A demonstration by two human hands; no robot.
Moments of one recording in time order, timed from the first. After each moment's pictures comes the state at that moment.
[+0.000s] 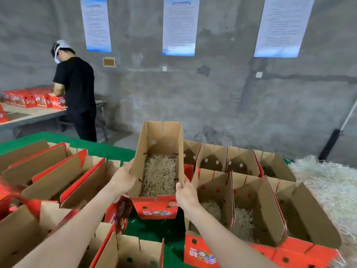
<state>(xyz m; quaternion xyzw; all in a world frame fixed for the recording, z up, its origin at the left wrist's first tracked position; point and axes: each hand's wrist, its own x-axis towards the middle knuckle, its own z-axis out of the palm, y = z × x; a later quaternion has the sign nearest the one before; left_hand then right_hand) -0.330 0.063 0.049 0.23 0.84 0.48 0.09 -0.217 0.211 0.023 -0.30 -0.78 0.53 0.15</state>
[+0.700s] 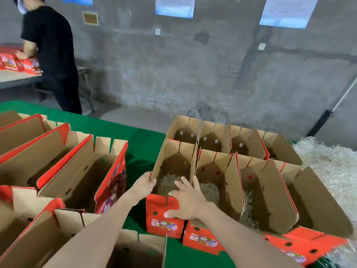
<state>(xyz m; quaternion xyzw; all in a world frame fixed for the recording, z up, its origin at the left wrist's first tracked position) -0.379 0.131 -0.085 0.22 0.85 0.42 0.23 -0.250 0.261 -0.071 -0.06 -0.99 0.03 -0.11</state>
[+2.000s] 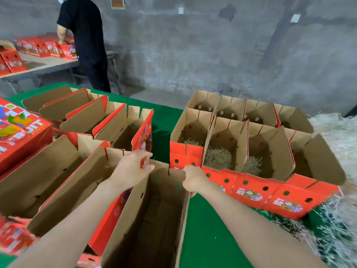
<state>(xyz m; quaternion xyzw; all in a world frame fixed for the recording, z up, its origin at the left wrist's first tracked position) -0.222 -0.027 -0.021 0.29 0.91 0.28 0.01 -0.143 0.150 -0.041 -0.22 -0.93 0.26 -0.12</state>
